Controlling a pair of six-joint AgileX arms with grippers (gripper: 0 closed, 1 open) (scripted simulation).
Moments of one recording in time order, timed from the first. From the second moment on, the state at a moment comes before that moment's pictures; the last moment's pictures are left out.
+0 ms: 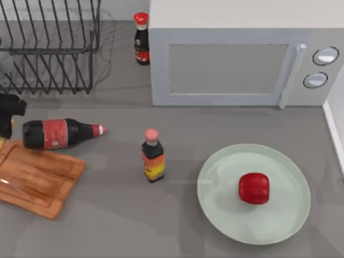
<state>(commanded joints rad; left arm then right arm) 0.05 1.67 1.30 -1.10 0.08 0.26 0.00 0.00 0.00 0.00 0.00 0.00</state>
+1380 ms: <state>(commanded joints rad) -0.06 1.78 1.13 -0.98 0.01 0.00 0.00 0.00 0.00 0.00 0.00 0.00</state>
